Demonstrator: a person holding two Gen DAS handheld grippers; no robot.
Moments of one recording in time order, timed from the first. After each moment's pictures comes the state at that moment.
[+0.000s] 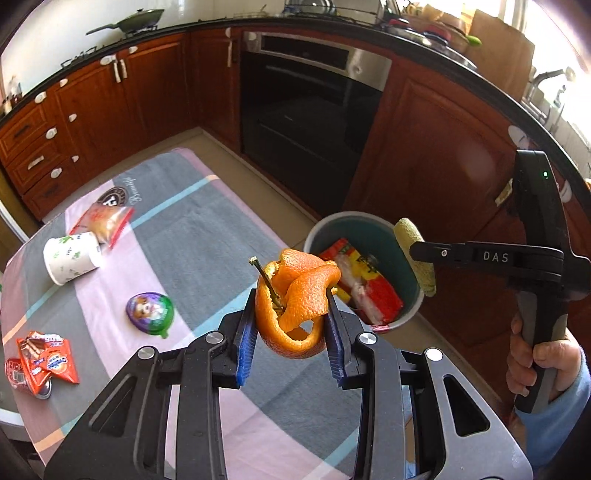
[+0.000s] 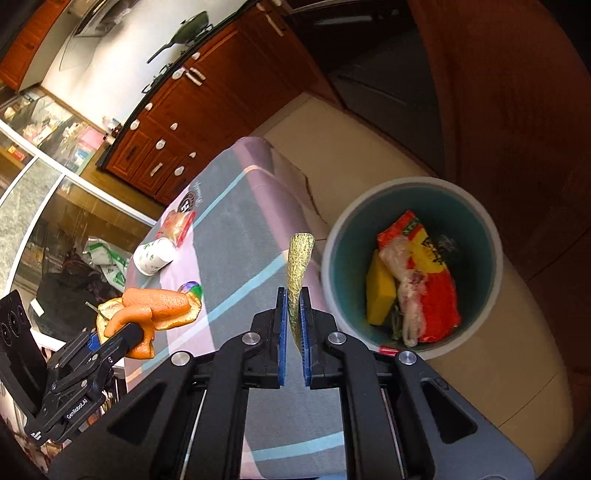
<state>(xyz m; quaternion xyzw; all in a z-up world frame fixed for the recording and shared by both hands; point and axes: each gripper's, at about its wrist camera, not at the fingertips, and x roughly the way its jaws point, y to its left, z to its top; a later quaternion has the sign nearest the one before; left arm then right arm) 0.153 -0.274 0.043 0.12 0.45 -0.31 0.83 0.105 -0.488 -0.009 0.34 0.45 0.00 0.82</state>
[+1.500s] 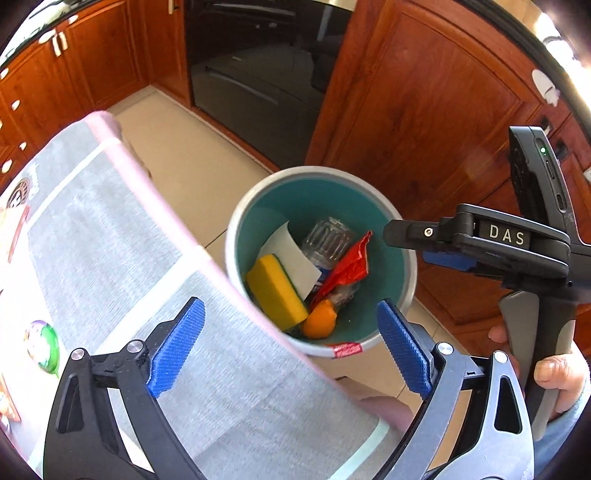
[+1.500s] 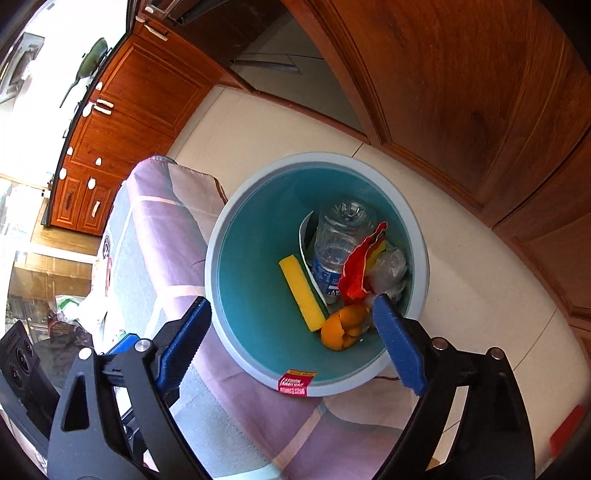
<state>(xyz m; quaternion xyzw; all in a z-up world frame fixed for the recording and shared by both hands) 0.189 -0.376 -0.051 0.14 0.53 -0.34 0.76 0.118 -0.571 -0.096 0.42 0.51 -0.09 0.75</state>
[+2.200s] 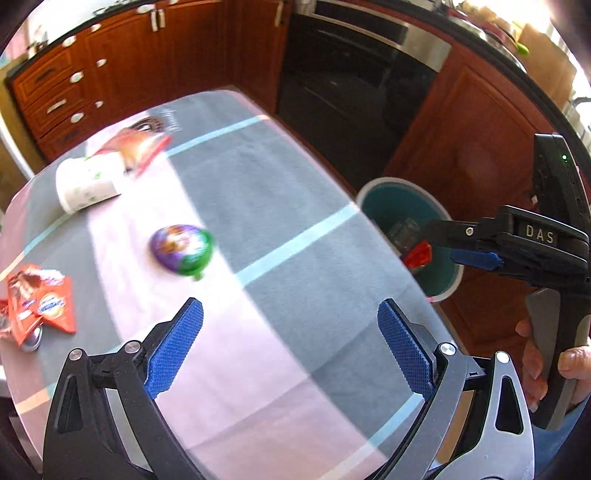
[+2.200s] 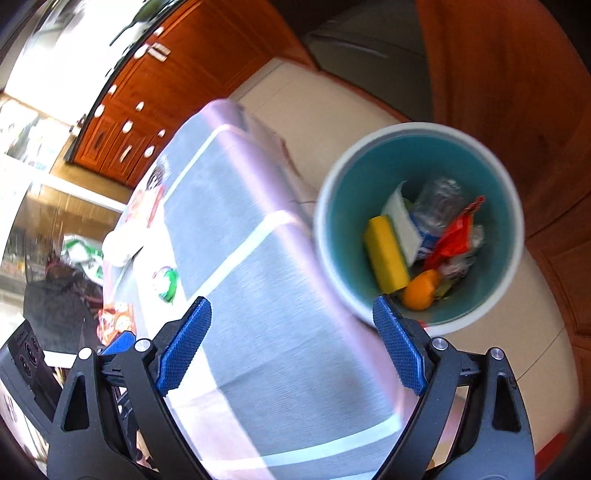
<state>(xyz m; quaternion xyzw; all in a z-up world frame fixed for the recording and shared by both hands) 0.171 -0.196 -0.008 0.08 0.51 -0.24 0.82 0.140 -0.444 -0.043 0.35 0.52 -0.02 0.78</state>
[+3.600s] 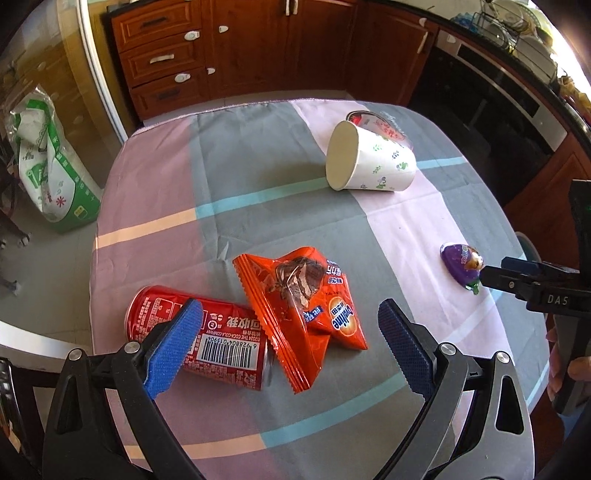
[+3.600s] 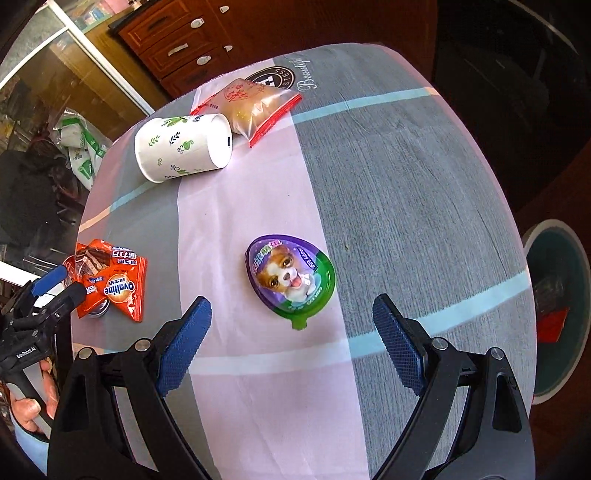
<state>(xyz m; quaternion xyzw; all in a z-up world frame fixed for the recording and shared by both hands) 0.271 0.044 -0.020 0.04 0.52 -0.11 0.85 0.263 -0.216 -0.052 0.13 0.58 0.07 0.80</state>
